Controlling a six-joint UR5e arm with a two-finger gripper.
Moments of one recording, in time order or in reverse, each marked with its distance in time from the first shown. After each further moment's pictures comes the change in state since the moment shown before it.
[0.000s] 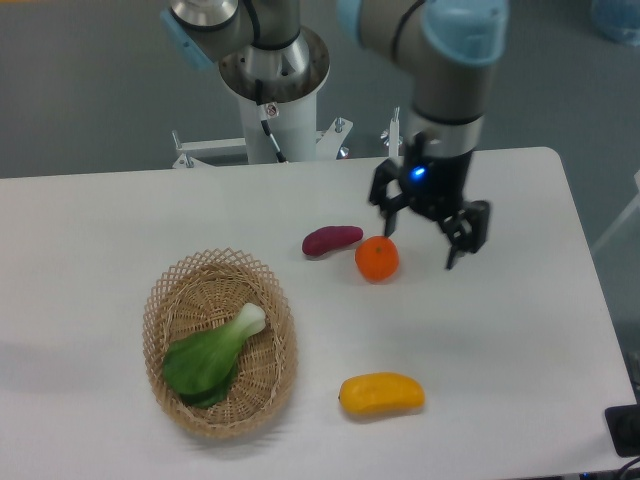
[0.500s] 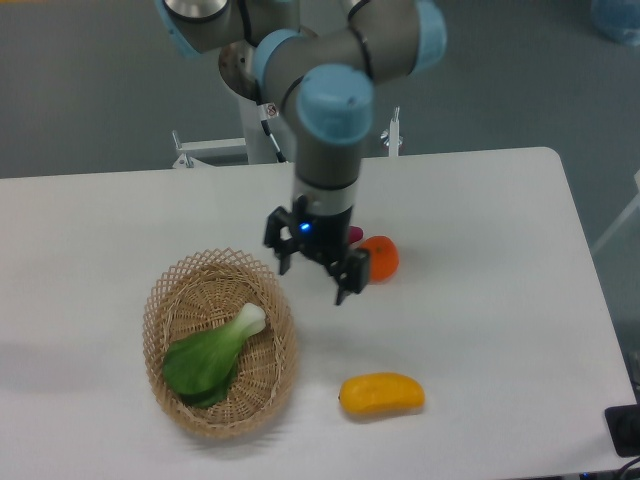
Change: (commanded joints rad) arm -0.187 -0.096 -0.078 0.011 0.015 -0.180
